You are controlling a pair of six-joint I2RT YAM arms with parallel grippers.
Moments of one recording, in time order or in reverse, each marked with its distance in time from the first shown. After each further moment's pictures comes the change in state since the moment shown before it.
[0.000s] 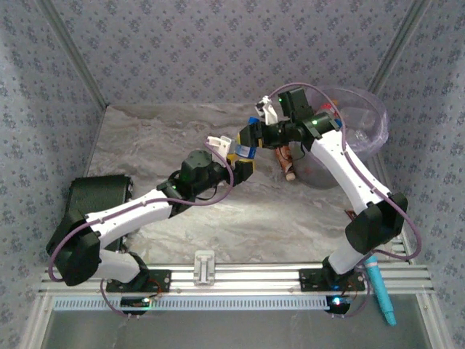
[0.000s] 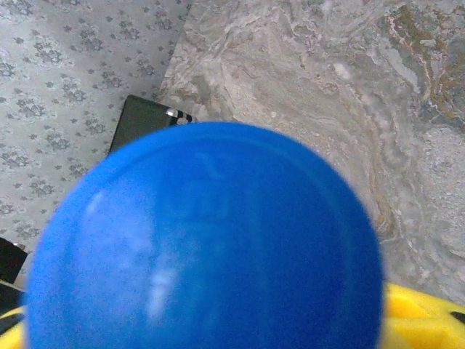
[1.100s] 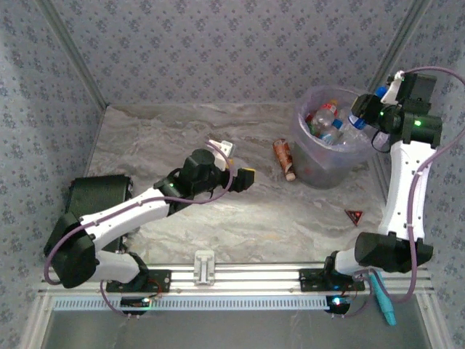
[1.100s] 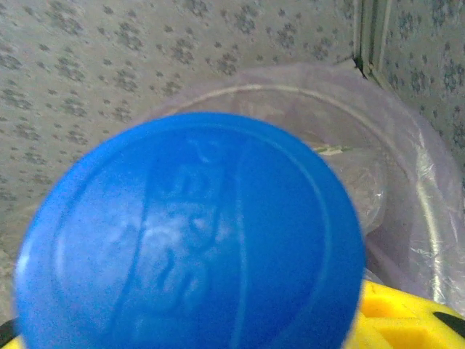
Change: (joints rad) left arm 0.000 -0.016 0.053 -0.272 0.027 -0.037; right arm -0.686 -0.175 0.172 -0.209 0.413 -0.116
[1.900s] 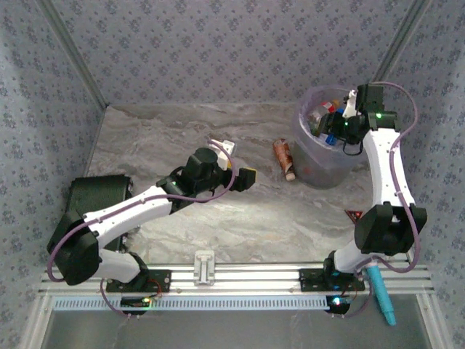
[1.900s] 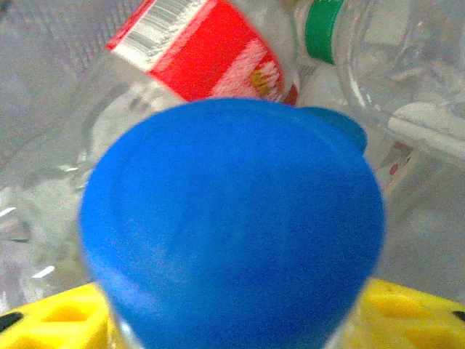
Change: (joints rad) left arm 0.000 0.026 0.017 -0.019 0.000 -0.012; right arm 0.156 0.120 -0.189 0.052 0.001 -0.010
